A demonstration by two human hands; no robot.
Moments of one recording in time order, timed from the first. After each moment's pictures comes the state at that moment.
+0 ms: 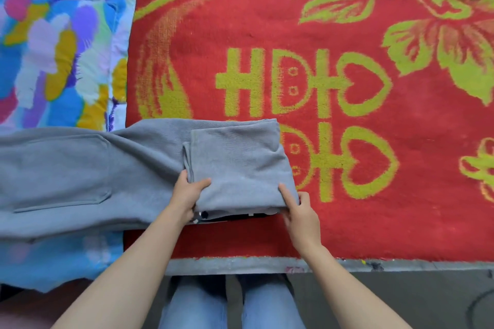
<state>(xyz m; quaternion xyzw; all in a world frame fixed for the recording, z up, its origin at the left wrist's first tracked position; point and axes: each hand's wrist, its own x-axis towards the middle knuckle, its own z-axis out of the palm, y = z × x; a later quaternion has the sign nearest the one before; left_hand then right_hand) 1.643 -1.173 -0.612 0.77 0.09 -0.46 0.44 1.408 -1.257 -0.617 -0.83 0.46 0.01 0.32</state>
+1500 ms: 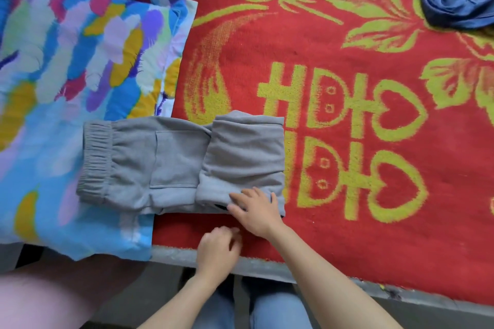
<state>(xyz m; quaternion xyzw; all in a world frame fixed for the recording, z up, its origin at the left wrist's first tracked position) 1.569 -1.070 -0.609 0.87 -0.36 -0.30 0.17 1.543 -1.215 -0.569 -0.83 0.30 0.27 0.39</state>
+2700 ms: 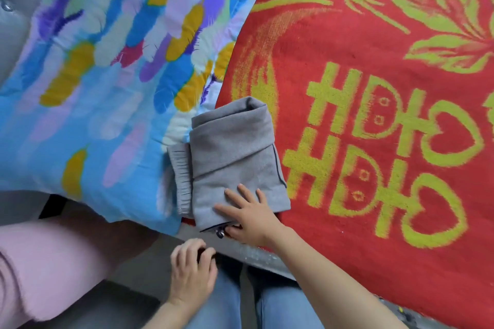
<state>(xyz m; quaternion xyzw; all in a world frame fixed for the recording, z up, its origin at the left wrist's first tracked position) 1.568 -0.947 -0.608 0.91 -0.38 0.03 0.14 1.580 -1.159 -0.582 -0.91 0.01 0.29 0.30</state>
